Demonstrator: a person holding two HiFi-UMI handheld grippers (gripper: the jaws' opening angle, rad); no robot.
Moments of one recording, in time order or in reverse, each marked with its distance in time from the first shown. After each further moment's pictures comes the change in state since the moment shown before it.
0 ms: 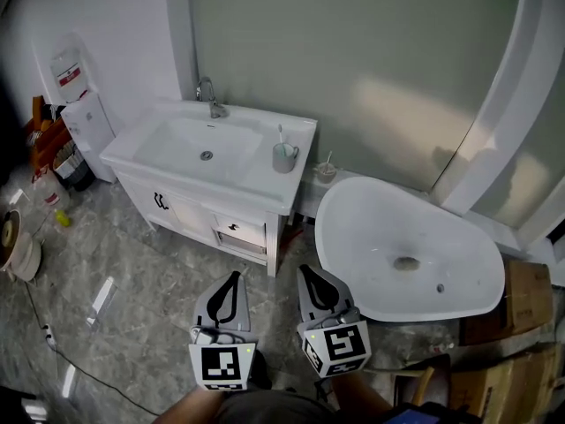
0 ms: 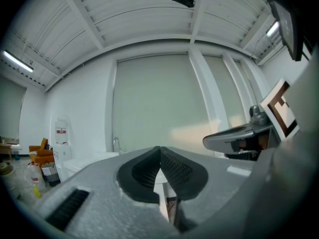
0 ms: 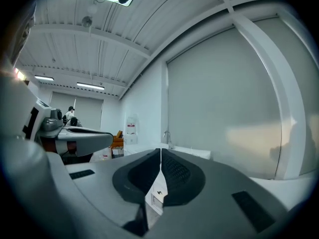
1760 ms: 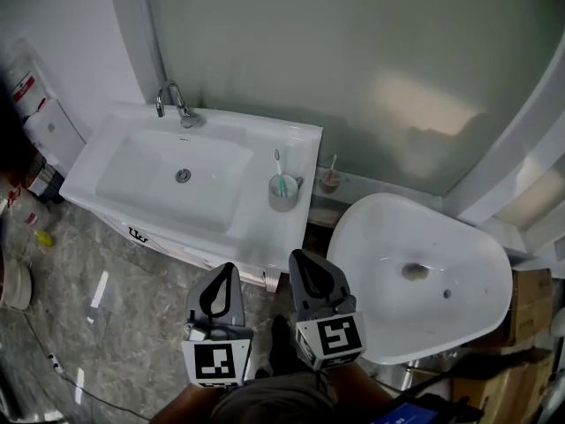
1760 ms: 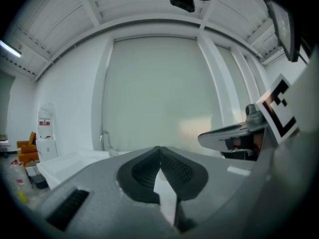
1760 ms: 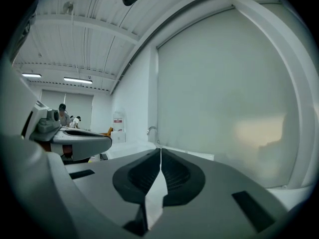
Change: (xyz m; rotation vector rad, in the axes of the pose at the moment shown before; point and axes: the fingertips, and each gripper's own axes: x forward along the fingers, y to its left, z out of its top) left arm 0.280 0.098 -0.029 -0.023 0.078 -0.068; right arm 0.273 -0.120 -0.005 0.022 0.056 -0.040
